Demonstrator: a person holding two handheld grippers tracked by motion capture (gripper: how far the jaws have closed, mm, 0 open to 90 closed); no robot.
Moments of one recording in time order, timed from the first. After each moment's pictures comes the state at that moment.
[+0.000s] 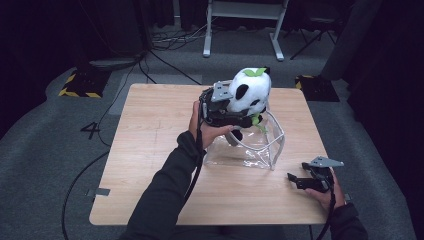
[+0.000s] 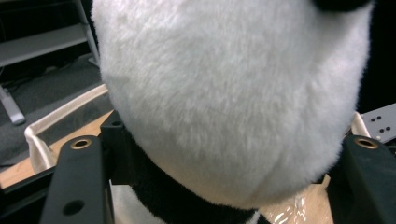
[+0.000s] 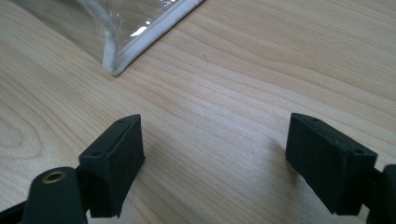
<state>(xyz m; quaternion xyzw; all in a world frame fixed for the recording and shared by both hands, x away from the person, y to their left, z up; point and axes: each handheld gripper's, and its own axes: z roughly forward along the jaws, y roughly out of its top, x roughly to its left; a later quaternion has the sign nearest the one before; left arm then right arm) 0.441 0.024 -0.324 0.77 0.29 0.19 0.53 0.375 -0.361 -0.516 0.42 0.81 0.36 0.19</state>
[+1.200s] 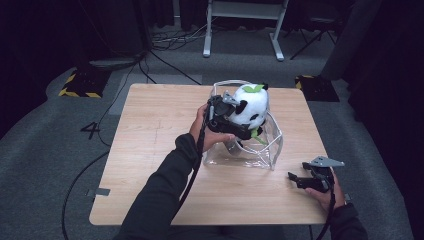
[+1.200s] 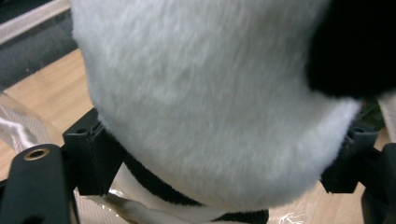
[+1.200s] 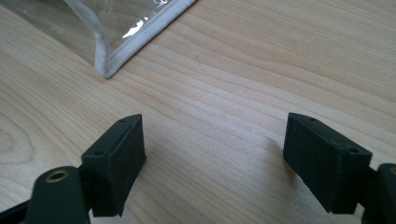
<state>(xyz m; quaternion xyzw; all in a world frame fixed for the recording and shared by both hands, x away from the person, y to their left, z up) 0.446 0.009 -0.341 0.84 0.32 0.12 0.42 0.375 -0.362 -0.516 0.43 0.80 0.35 0.20</state>
